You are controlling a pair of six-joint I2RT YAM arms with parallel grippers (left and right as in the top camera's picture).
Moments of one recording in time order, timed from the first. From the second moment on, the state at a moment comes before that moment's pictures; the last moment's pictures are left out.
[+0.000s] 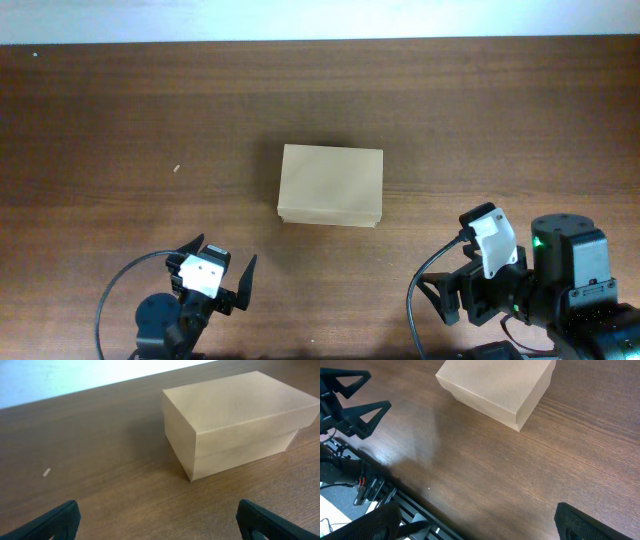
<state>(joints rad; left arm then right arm) -0.08 0.02 0.15 -0.48 0.25 0.15 0.20 0.77 1.16 -1.34 -0.42 -0.09</state>
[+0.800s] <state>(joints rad) -0.08 0.02 0.15 -0.48 0.25 0.13 0.20 0.77 1.16 -1.34 -0.42 -0.09</state>
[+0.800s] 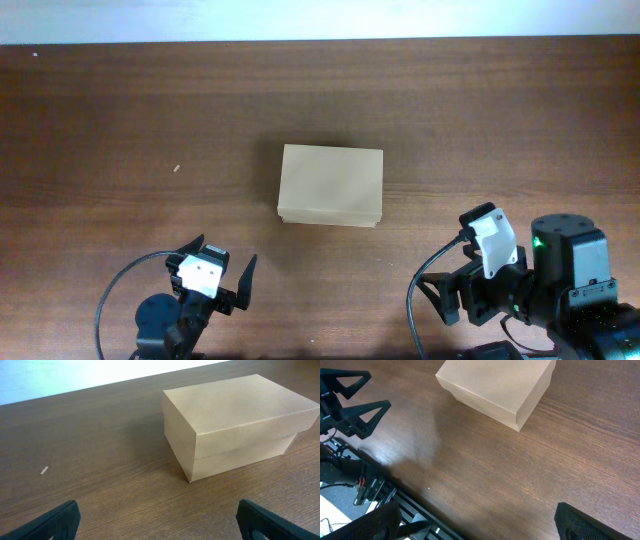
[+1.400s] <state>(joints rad) -0.08 0.02 0.15 -0.49 0.25 0.13 0.20 0.64 0.98 -1.10 -0.26 -0.11</state>
